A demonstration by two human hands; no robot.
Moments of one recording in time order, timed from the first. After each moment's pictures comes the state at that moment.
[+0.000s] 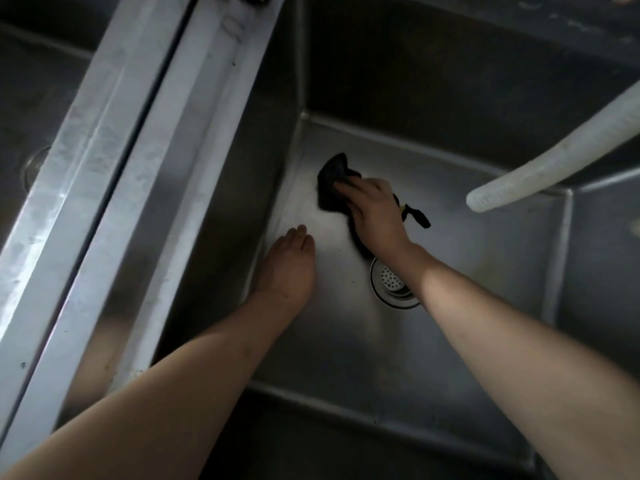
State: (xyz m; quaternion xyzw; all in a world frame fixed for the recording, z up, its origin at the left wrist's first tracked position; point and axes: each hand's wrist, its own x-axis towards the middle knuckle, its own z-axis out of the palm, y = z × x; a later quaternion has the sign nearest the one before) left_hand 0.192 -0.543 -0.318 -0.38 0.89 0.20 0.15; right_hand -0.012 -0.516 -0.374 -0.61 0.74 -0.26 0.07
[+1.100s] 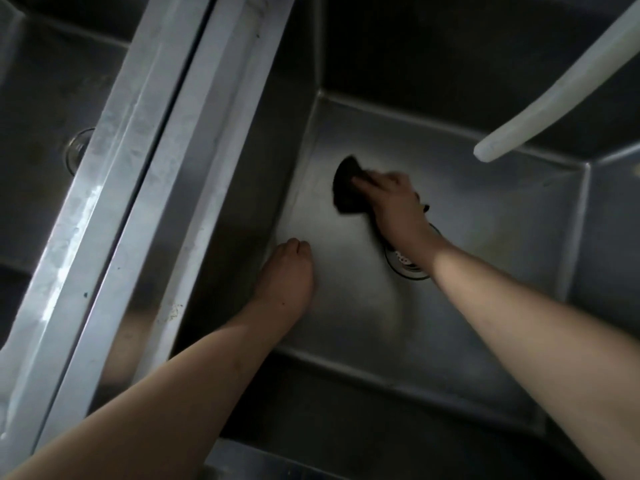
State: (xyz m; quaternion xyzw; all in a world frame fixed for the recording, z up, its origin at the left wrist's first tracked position) left_hand 0.240 -0.501 -0.294 -0.43 0.86 0.19 0.17; right_hand 0.003 -0.480 -0.358 -0.63 0.74 -0.23 0.07
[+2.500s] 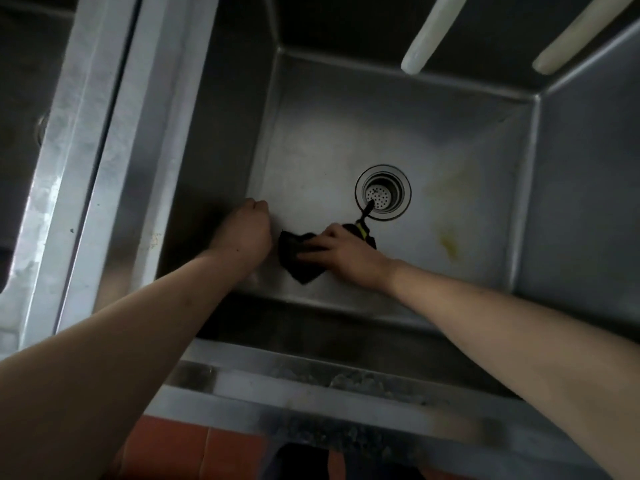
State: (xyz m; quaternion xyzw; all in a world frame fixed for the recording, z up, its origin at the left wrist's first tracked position) left_hand 0.264 -0.500 -0.256 -0.44 0.86 0.19 0.20; right_hand 0.099 -0.349 -0.352 -0.77 0.56 -0.20 0.22
